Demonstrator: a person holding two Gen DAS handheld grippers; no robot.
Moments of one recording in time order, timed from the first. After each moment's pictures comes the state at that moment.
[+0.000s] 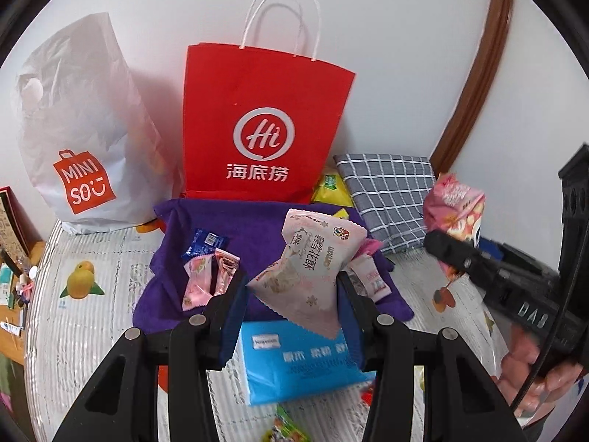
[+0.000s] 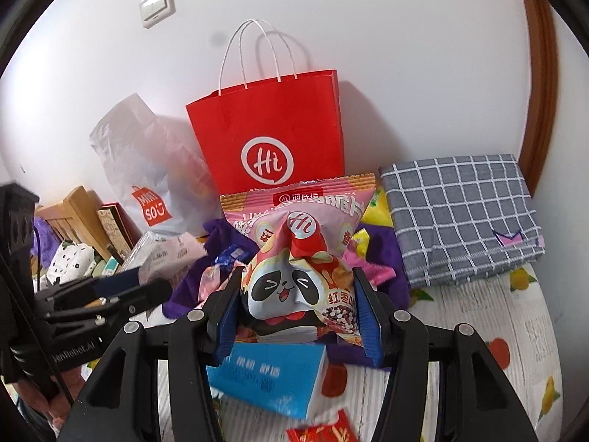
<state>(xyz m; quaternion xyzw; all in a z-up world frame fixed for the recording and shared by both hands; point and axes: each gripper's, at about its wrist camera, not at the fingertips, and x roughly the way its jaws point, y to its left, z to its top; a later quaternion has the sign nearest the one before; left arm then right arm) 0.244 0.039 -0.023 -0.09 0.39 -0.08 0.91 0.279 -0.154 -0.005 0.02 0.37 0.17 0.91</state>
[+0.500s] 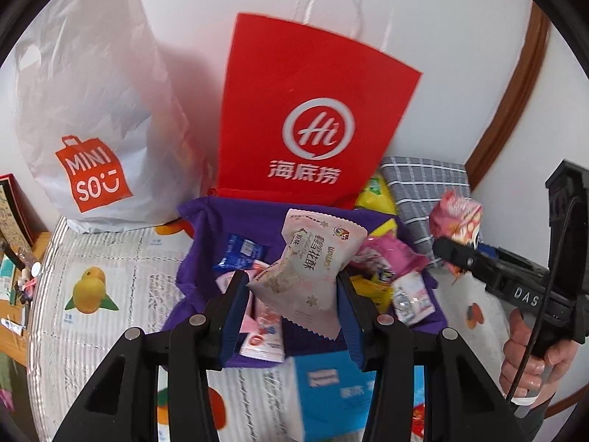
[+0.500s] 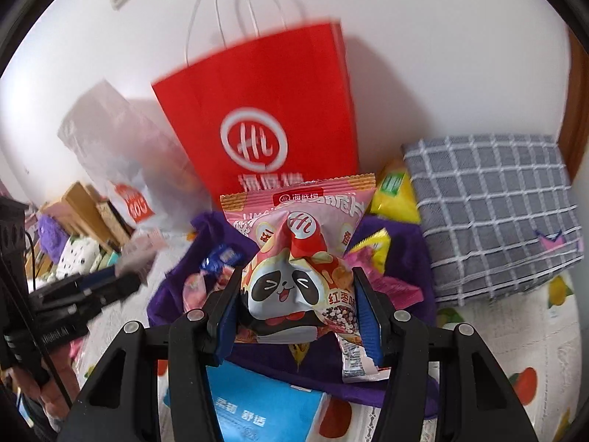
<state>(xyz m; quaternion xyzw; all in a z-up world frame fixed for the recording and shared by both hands) 0.293 0.081 -0.051 -0.11 0.42 -0.05 0.90 0.357 -0.145 -0.054 0.03 0.44 0.21 0.88</state>
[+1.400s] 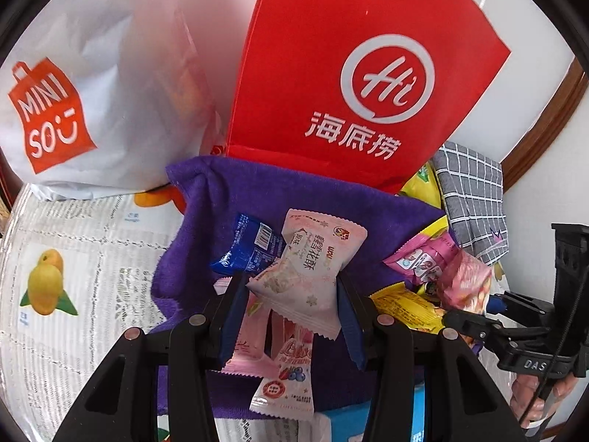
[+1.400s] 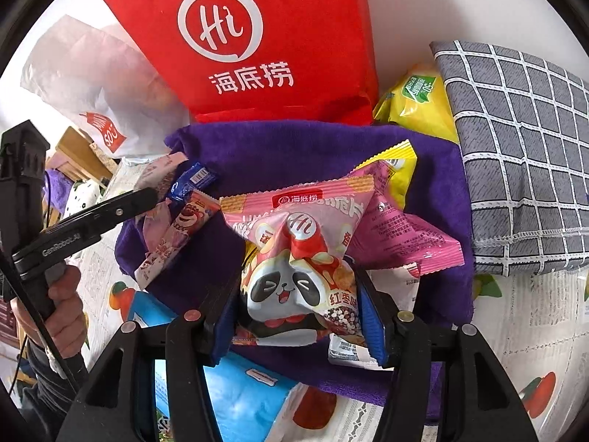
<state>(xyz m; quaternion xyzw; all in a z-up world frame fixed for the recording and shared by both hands) 0.355 0.094 -0.122 -0.15 0.48 -0.04 0.86 0.390 -0.138 -0.129 0.00 0.56 0.24 0.79</state>
